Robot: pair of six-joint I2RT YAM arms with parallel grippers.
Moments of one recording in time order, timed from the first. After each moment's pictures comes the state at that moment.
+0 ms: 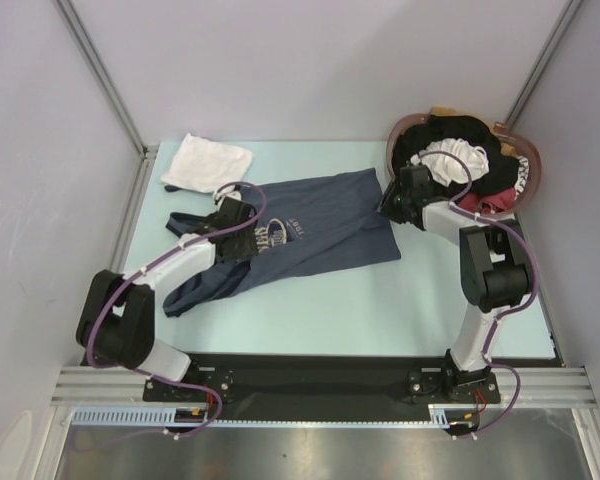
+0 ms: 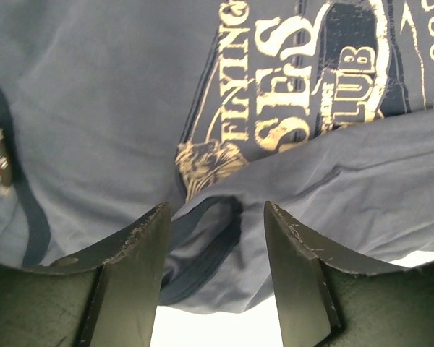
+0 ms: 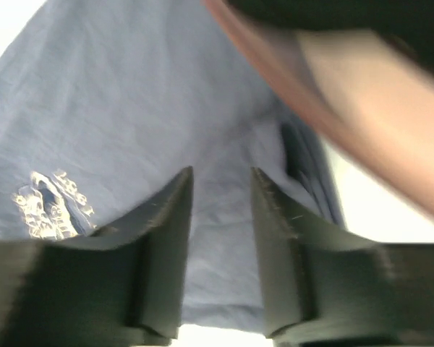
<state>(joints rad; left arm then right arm) -0.41 1.50 0.94 -0.43 -0.28 -0.49 0.22 1.88 1.22 -0.04 -0.08 0.64</state>
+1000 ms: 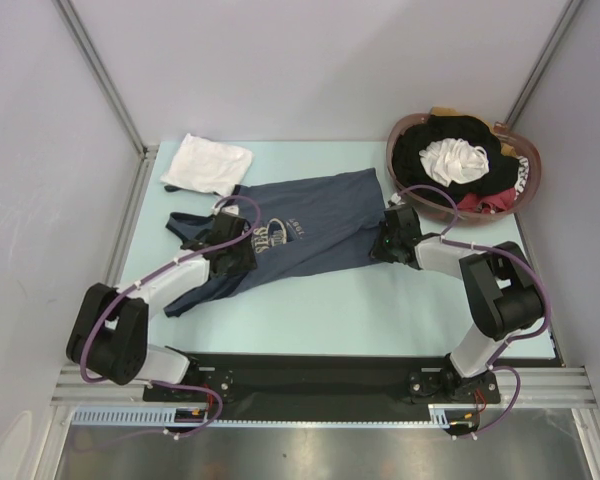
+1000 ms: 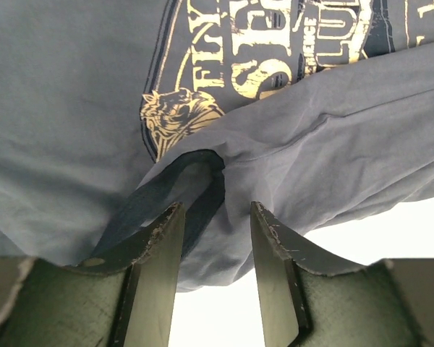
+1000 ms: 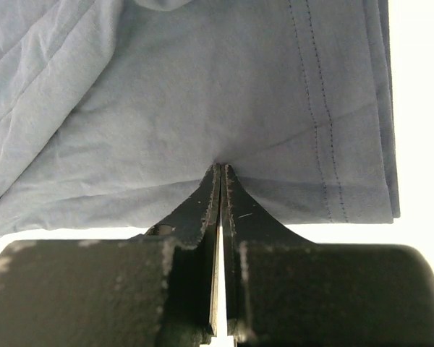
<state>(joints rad) -0.40 1.39 0.77 -0.34 -0.13 -0.54 0.37 1.68 0.83 -0.01 -0.02 0.57</state>
